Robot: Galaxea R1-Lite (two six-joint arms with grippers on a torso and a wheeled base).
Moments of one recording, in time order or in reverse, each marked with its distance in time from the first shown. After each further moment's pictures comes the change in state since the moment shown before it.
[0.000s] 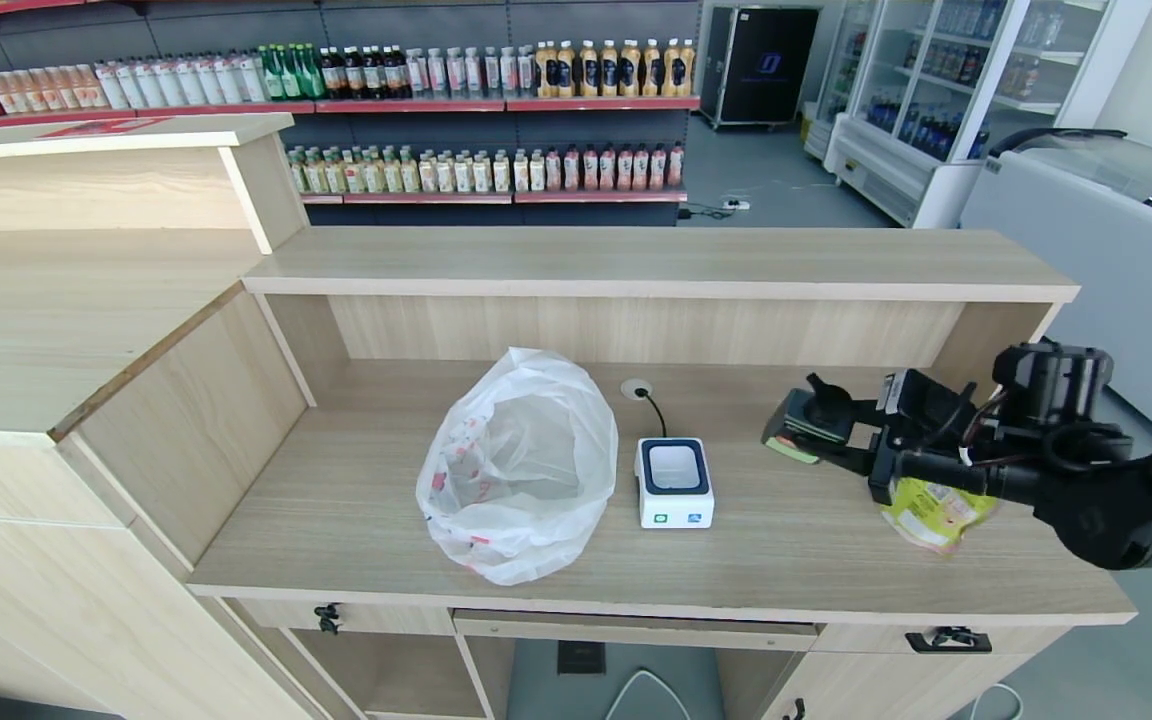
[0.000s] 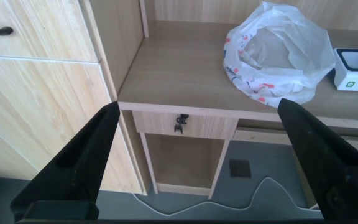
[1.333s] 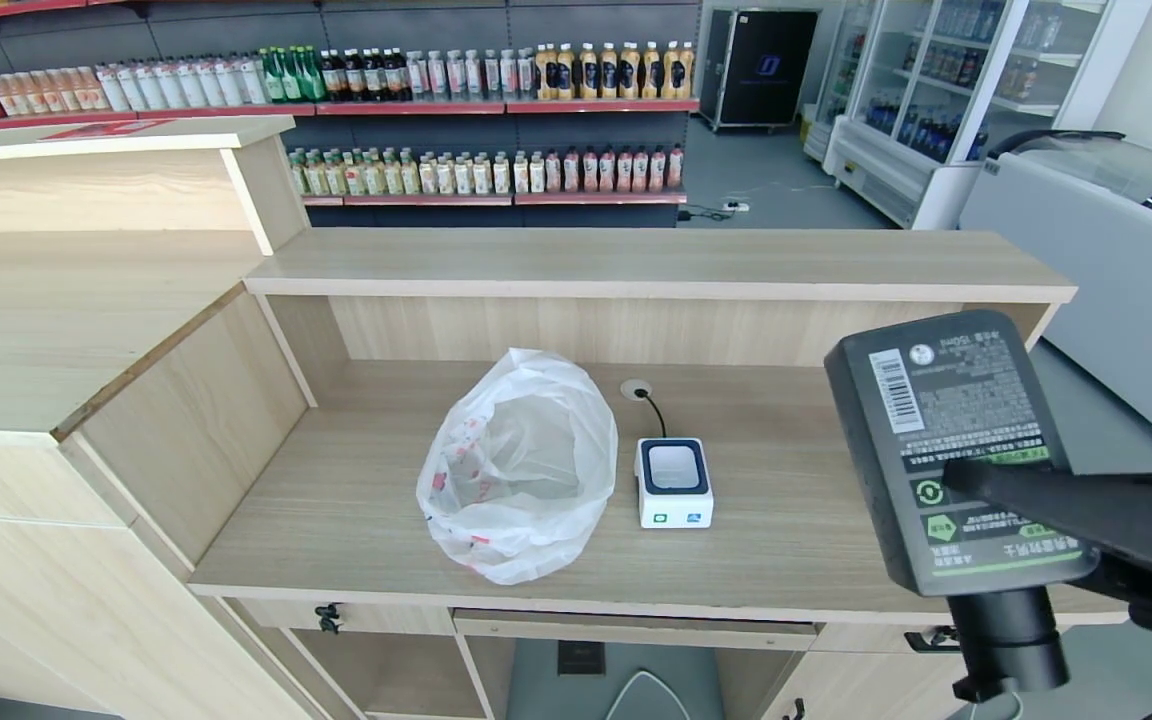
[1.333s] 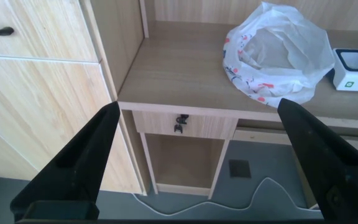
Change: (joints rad) left arm 0.000 0.000 0.000 0.000 0.000 0.000; right arm 0.447 -0.819 0.357 0.057 -0.097 -1.488
